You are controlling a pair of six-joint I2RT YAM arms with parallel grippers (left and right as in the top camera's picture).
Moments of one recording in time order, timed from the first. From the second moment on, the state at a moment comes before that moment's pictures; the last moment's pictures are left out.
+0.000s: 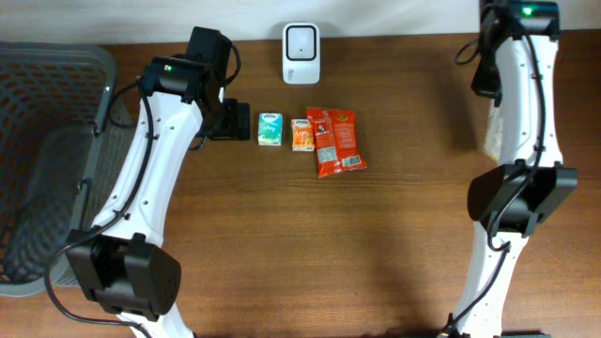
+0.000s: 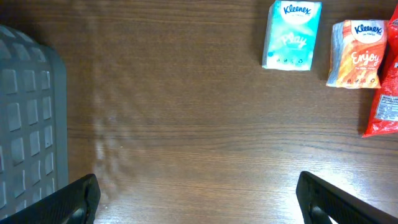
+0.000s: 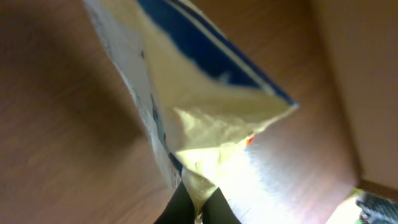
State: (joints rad) left arm -0.23 1.89 1.90 -1.32 -0.15 -0.24; right arm -0.09 2.36 2.56 -1.64 0.58 0.40
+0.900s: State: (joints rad) left arm -0.23 1.89 1.90 -1.32 -0.15 -0.24; right arm -0.14 2.41 2.24 -1.46 -0.15 0.20
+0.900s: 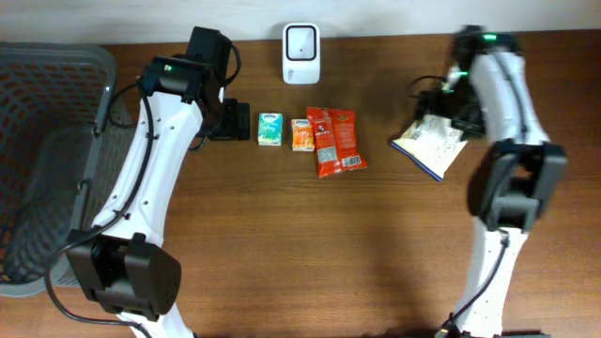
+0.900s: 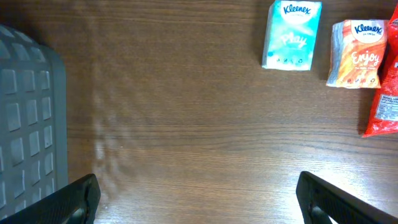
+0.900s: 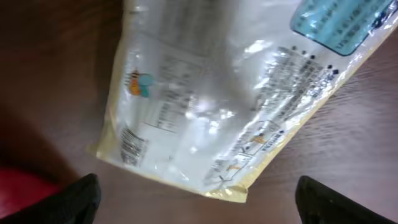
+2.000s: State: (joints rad) left arm -0.23 1.89 1.90 -1.32 -0.15 -0.24; right arm 0.12 2.14 2.00 -1.15 0.33 0.22
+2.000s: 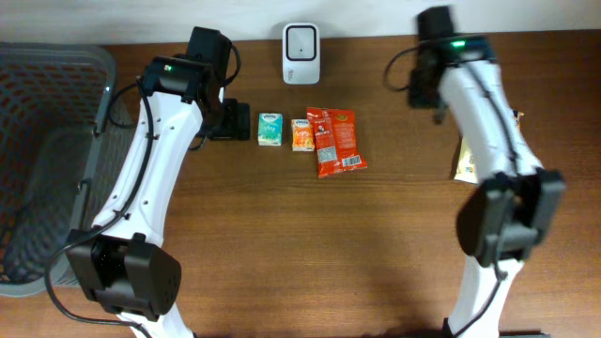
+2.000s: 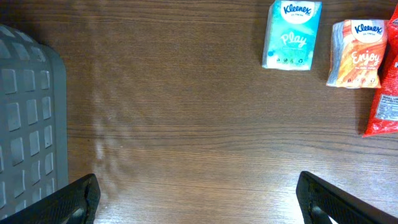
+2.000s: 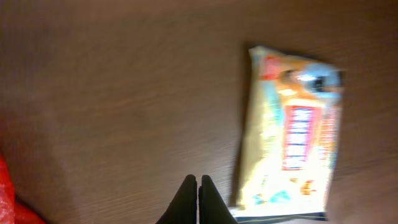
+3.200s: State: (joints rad) left arm -0.23 1.89 1.90 -1.32 -0.15 -0.24; right arm -0.19 2.19 1.74 -0.83 -0.22 0.03
